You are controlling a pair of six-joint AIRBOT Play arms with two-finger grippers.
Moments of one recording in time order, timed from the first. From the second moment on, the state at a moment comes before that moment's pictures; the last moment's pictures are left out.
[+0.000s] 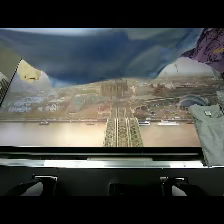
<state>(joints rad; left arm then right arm) 0.19 -1.16 2.05 1.28 -1.12 -1.64 -0.04 -1.21 2.12 -1.26 1.04 1.41</state>
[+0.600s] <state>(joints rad) 0.18 -0.82 1.90 1.56 -1.17 -1.83 -0.03 -0.90 2.12 -1.43 1.14 1.53</state>
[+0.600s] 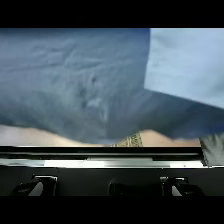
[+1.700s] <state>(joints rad) 0.06 -1.84 1.70 1.43 -0.90 -1.66 -0.03 -1.95 1.95 -1.28 0.97 1.57</state>
